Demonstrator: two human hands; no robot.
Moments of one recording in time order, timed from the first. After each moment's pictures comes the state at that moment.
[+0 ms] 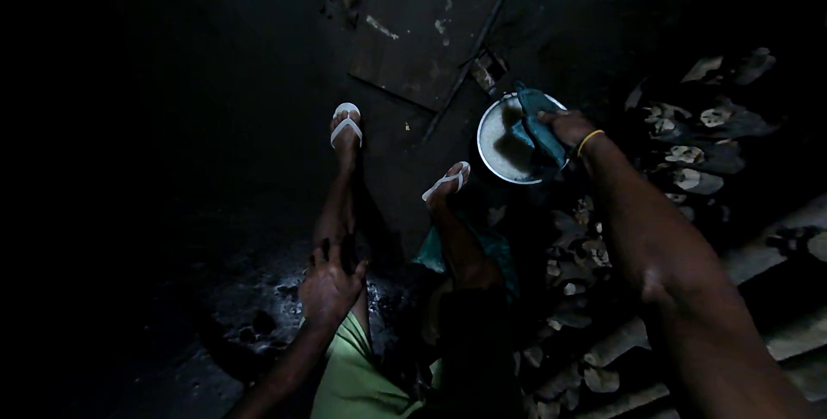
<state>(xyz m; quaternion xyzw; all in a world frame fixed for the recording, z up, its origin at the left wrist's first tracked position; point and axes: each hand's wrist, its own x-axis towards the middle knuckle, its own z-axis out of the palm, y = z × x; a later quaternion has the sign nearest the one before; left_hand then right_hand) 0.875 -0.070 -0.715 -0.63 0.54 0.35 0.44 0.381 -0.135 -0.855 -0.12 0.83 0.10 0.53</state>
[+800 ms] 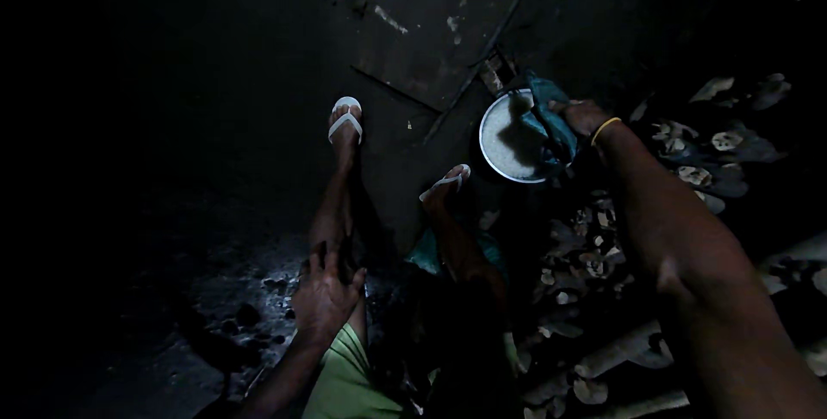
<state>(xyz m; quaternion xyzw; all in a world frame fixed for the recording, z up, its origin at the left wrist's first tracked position) 0.876 -0.069 -0.713 -0.64 0.54 0.37 0.41 0.363 -0.171 -0.885 -0.16 0.82 0.17 0.52</state>
